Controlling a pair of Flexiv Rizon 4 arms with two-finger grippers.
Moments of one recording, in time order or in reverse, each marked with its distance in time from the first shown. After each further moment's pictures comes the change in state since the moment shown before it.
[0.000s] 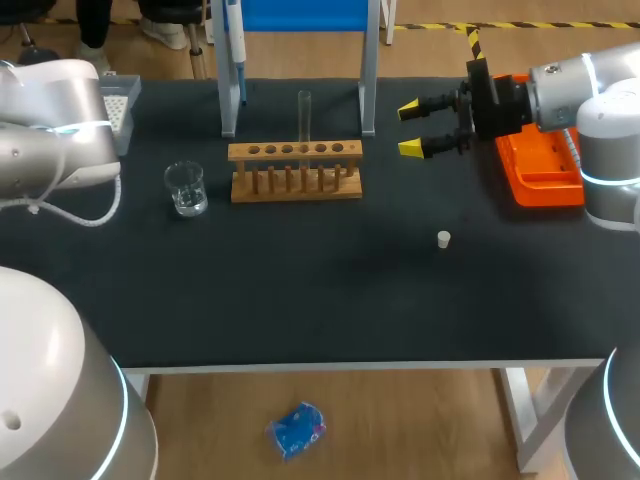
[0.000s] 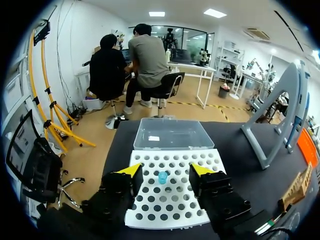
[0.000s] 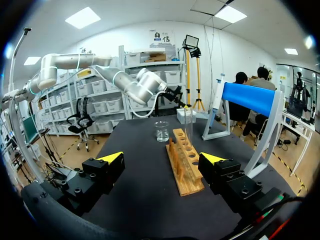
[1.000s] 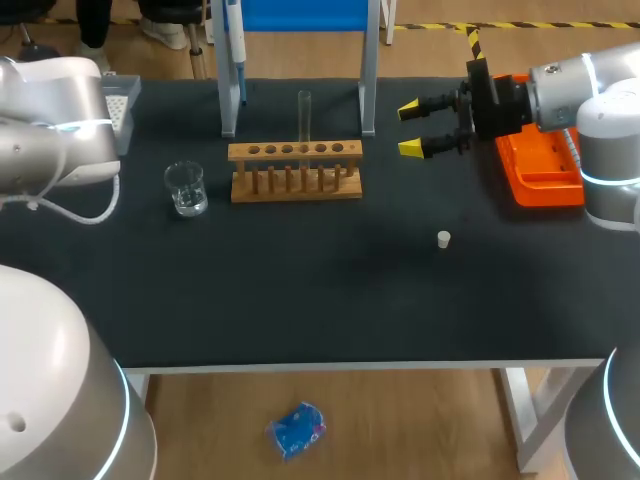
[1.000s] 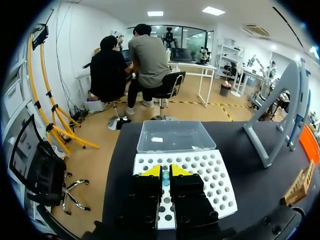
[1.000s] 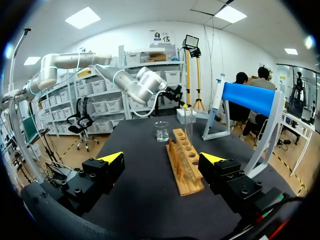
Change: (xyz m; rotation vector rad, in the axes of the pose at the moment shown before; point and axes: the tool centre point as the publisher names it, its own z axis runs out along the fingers) left arm -0.004 -0.006 -0.004 -0.005 -0.026 0.031; right arm 0.000 0.000 0.000 0.000 0.000 0.000
